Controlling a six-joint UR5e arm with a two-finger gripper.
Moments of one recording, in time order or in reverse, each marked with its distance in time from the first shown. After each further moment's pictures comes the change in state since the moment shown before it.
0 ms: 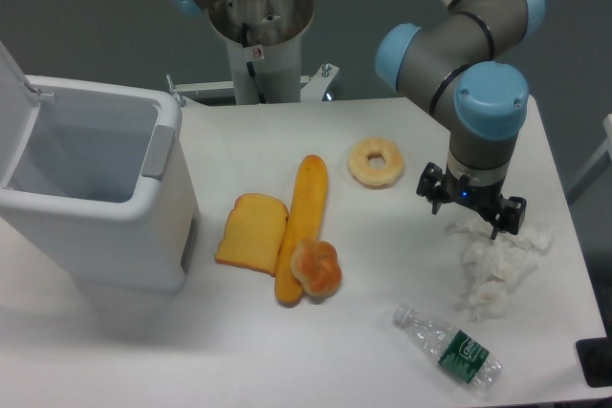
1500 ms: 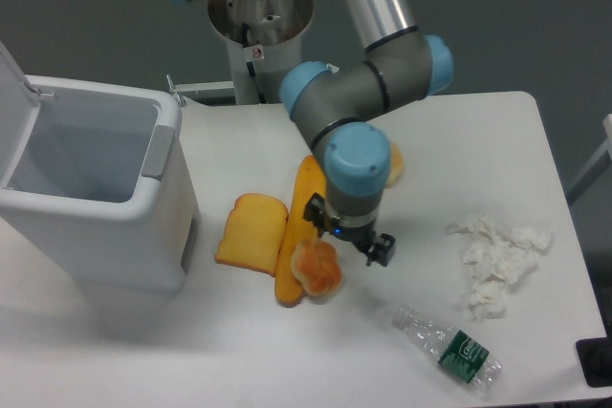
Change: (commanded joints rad) arm -0.287 -0.008 -0.173 0.003 -0.052 -0.247
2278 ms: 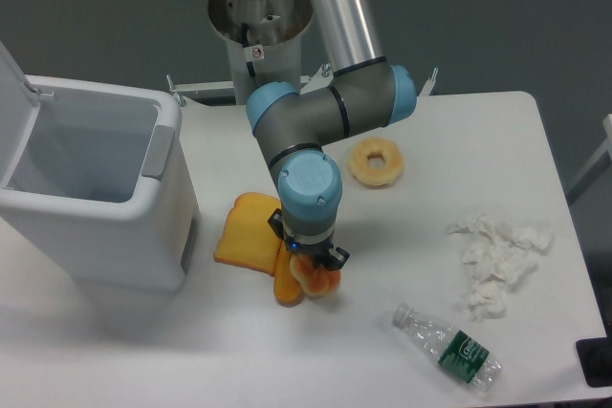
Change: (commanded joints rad) arm 0.001 -0.003 0.018 -0.002 -0.034 -0.017
